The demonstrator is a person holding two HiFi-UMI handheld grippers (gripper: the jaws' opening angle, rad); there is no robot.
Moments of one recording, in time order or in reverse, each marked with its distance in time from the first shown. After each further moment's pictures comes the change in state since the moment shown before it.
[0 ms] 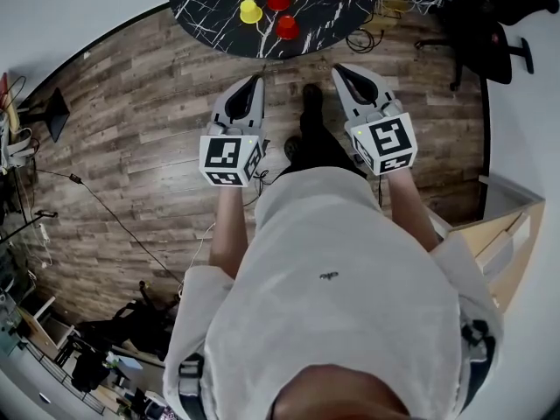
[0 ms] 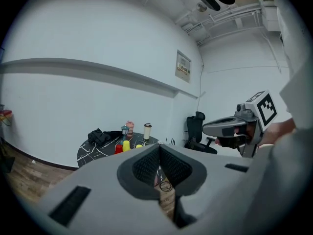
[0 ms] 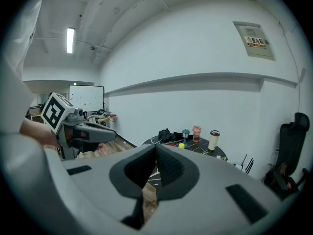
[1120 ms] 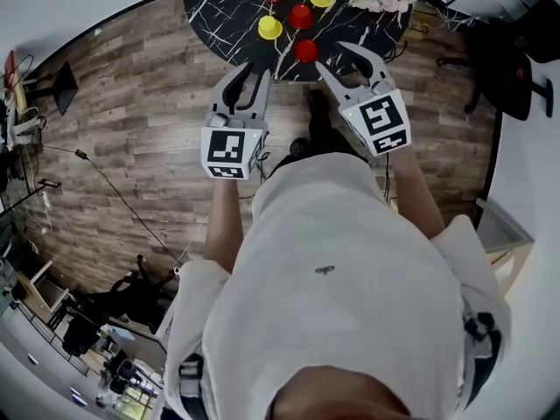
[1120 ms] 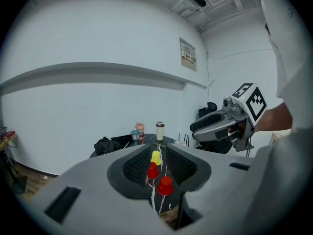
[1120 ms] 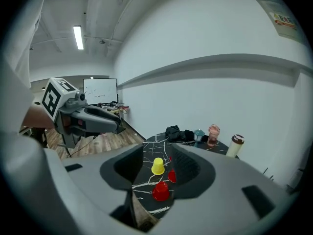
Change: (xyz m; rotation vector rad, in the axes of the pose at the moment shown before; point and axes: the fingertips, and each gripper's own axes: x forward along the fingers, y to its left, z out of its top) left arm 0.104 0.079 0.039 0.100 0.070 0.096; right arm 0.154 -0.062 0.019 -0.084 0.101 0.215
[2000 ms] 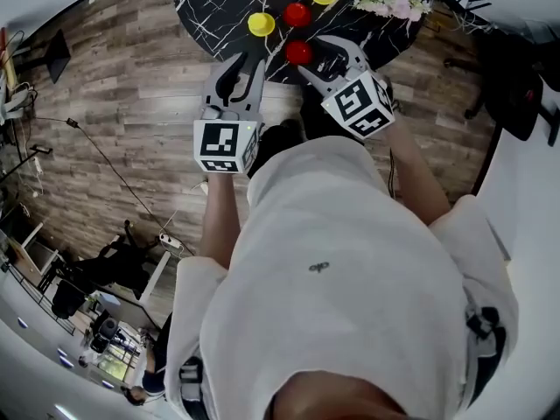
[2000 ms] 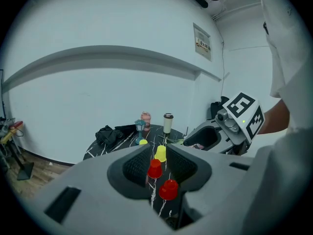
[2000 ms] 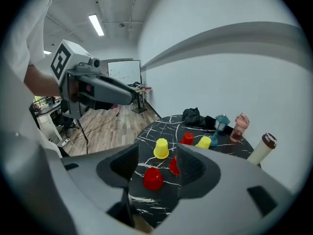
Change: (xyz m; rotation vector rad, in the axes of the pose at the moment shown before) left arm 0.081 0.014 -0.016 -0.082 0.119 0.100; right arm 0.080 -0.034 -0.069 -0.173 0.211 0.304
